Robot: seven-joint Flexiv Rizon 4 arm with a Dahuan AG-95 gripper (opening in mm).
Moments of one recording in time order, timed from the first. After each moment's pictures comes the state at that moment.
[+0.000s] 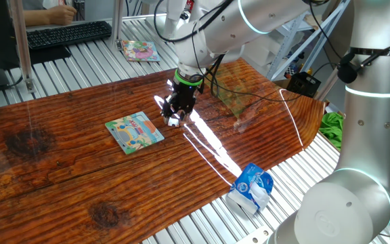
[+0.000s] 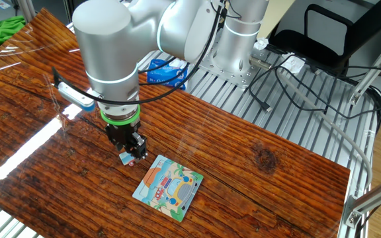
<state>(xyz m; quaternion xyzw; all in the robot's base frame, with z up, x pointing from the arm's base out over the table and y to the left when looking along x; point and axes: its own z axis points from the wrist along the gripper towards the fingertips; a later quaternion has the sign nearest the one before) 0.579 -0.068 0.011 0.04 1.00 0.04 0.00</state>
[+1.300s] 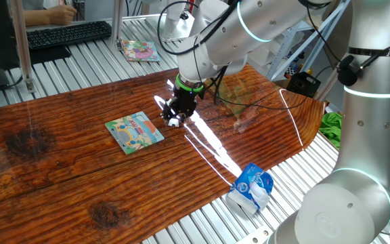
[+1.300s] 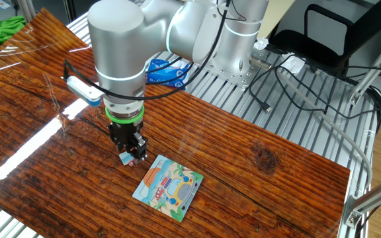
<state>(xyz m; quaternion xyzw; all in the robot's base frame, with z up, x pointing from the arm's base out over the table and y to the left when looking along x) 0.576 -0.071 0.002 0.07 1.00 0.03 0.03</state>
